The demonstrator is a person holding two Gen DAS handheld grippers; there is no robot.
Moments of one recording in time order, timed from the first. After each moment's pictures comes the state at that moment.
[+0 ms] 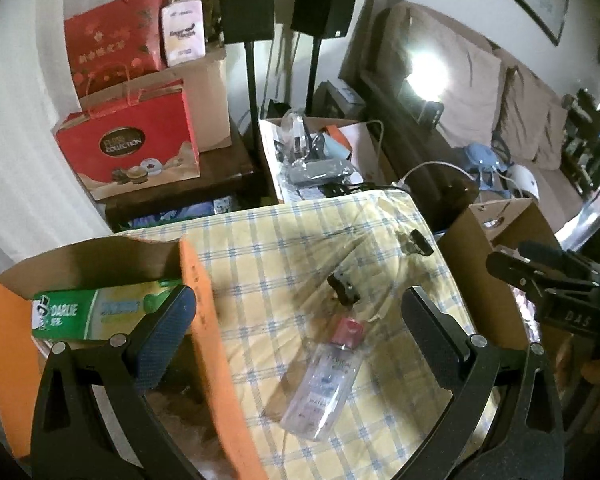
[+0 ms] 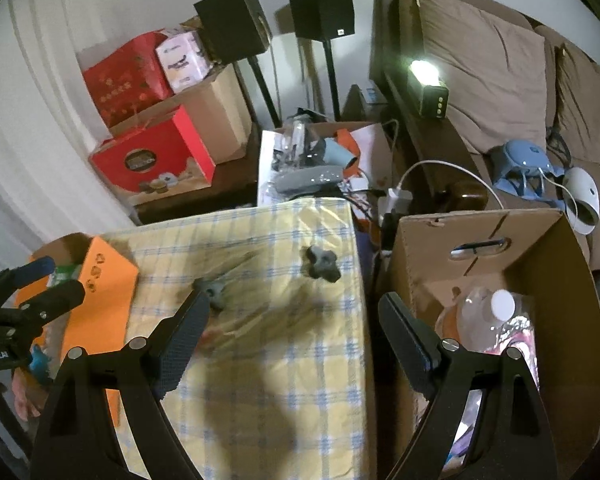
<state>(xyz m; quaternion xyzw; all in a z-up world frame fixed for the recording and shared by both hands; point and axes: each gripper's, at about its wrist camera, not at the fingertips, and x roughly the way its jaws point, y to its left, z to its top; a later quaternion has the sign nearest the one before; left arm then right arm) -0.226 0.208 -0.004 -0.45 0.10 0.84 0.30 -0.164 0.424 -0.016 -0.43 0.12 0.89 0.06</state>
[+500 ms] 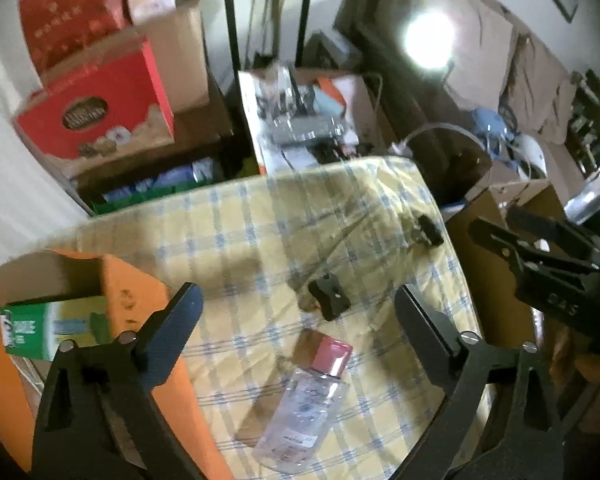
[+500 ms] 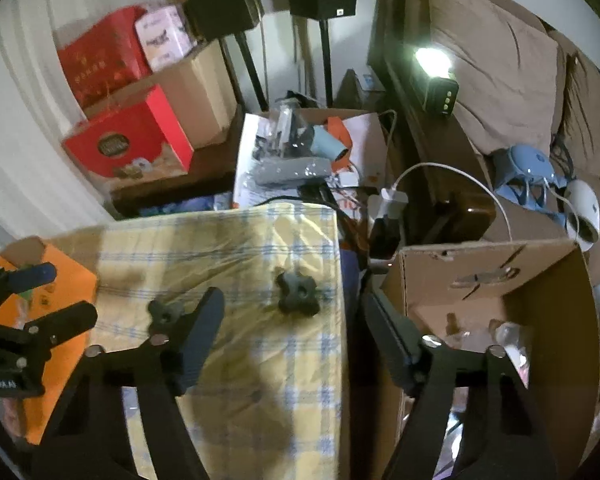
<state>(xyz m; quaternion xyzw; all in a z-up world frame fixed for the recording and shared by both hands) -0.260 0.267 -0.051 -0.54 0.13 0.78 0.29 -0.222 0.443 -0.044 -0.47 0.09 0.88 0.07</state>
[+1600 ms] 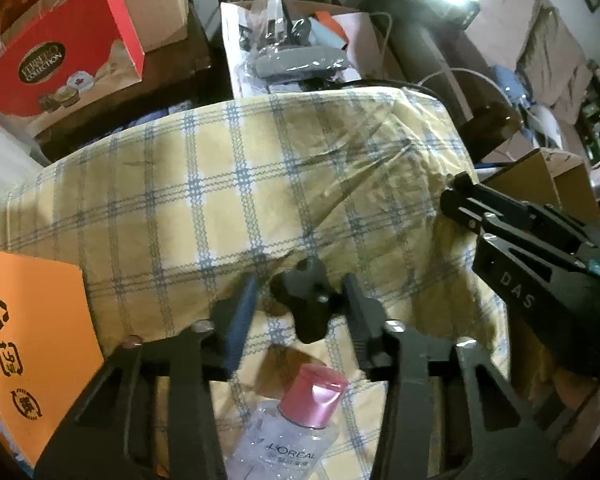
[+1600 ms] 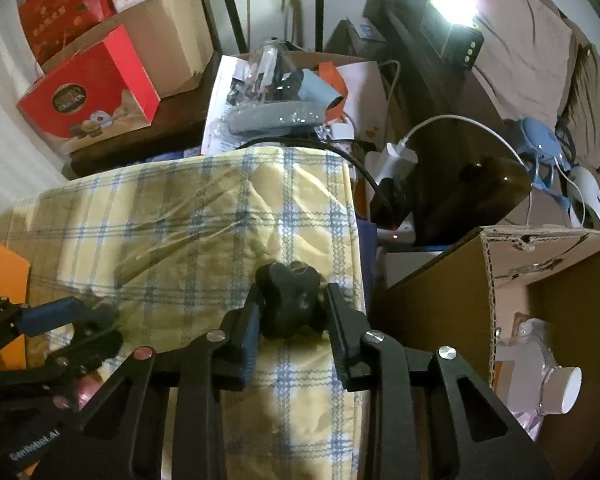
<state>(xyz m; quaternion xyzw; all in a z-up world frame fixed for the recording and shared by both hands) -0.269 0.299 -0.125 -0.61 0.13 0.73 0.28 -0.265 0.437 -0.120 -0.54 0.07 0.84 0.10</state>
